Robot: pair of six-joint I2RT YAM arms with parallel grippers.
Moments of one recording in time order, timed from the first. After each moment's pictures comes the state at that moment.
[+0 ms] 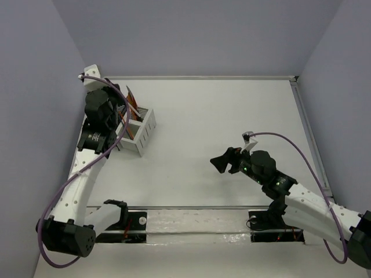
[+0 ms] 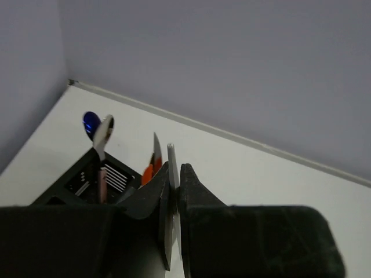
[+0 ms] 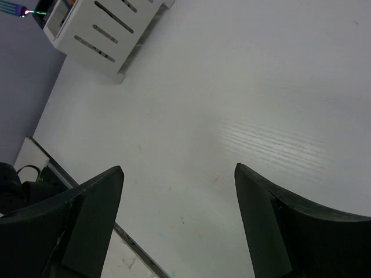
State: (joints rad) left arm -0.20 1.06 1.10 -0.08 -0.28 -0.35; right arm 0.78 0.74 0.36 0.11 0.06 0.66
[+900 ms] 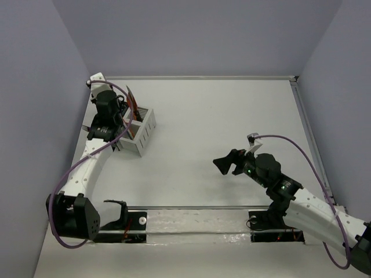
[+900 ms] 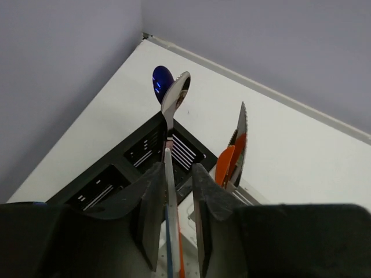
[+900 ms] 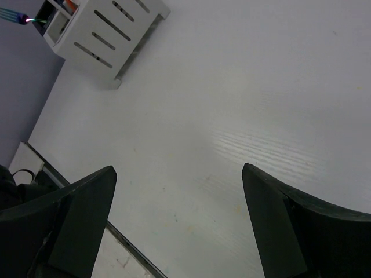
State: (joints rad) left arm -0.13 1.19 0.99 -0.03 -0.50 -0.29; right arm 0.78 0.63 0.34 0.05 0.09 0.63
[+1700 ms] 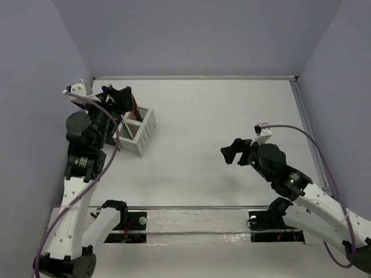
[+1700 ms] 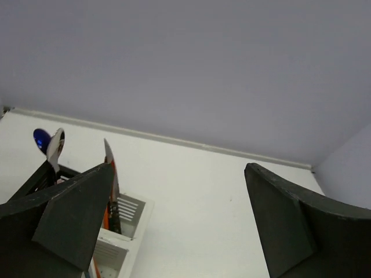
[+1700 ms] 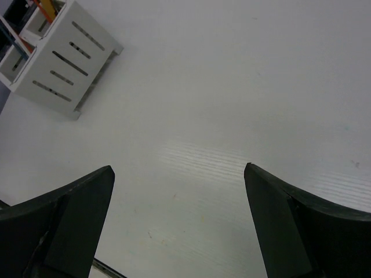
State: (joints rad) left arm -0.15 0.84 1.03 -0.08 -0.09 -0.38; right arm 0.78 0.66 0.55 -0.21 0.29 0.55
